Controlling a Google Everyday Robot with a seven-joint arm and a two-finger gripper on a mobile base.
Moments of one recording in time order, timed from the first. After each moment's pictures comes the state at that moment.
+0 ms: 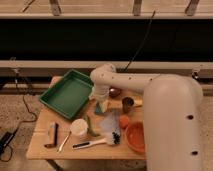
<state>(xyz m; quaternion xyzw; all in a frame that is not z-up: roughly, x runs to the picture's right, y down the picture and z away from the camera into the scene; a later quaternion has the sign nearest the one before) -0.040 0.100 0.879 -0.29 -0.20 -0.34 0.87</state>
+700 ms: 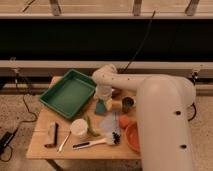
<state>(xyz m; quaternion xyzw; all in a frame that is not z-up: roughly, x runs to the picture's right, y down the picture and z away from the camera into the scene) -0.012 0.101 0.913 -0.29 -0.16 -0.37 0.87</state>
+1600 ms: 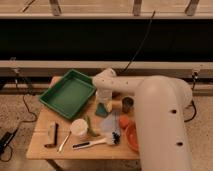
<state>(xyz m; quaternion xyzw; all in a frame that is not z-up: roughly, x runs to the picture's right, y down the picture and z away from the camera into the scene) -0.012 0.122 0.926 -0.29 -0.17 -0.40 0.85</state>
